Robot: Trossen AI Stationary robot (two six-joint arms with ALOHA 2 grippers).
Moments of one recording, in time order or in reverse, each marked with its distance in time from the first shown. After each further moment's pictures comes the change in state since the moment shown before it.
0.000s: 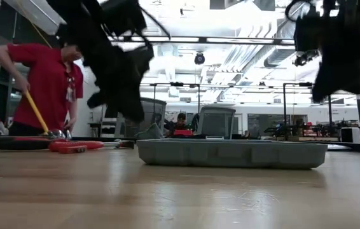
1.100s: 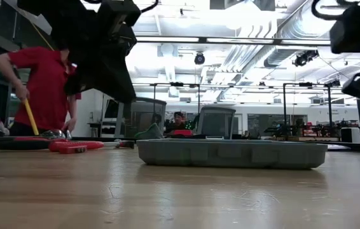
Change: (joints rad) left arm -0.269 -0.032 0.004 0.008 -0.138 -0.270; right arm 0.227 0.197 0.013 0.008 -0.069 -0.198
